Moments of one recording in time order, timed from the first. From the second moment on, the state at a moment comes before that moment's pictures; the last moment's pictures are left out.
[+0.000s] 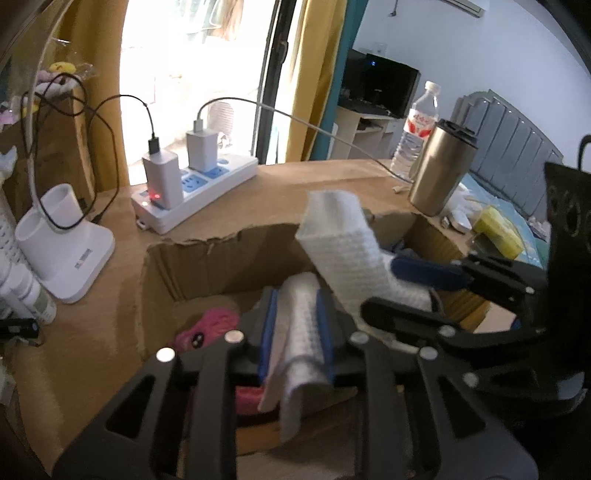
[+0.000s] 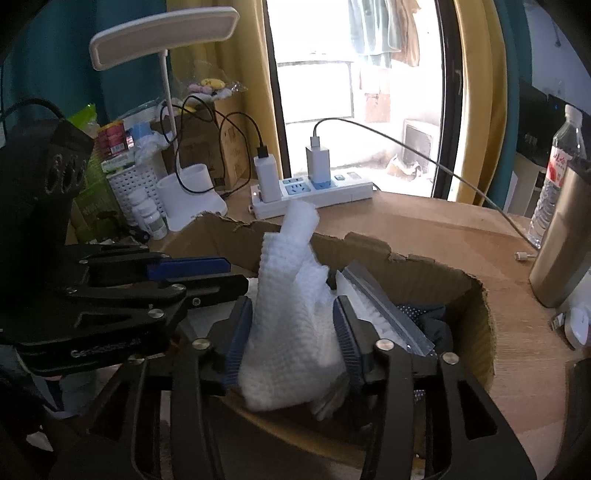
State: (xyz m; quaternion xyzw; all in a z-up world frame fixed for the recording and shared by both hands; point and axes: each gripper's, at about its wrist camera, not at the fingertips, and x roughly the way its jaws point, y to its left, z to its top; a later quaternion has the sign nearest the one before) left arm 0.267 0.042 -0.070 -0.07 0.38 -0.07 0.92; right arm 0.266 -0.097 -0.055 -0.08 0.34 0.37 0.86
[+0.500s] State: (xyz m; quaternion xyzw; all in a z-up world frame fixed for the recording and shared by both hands) left arm 0.229 0.054 -0.044 -0.09 0.34 -0.05 0.93; right arm 0.239 -0.114 -0.035 -0.08 0.32 0.36 0.87
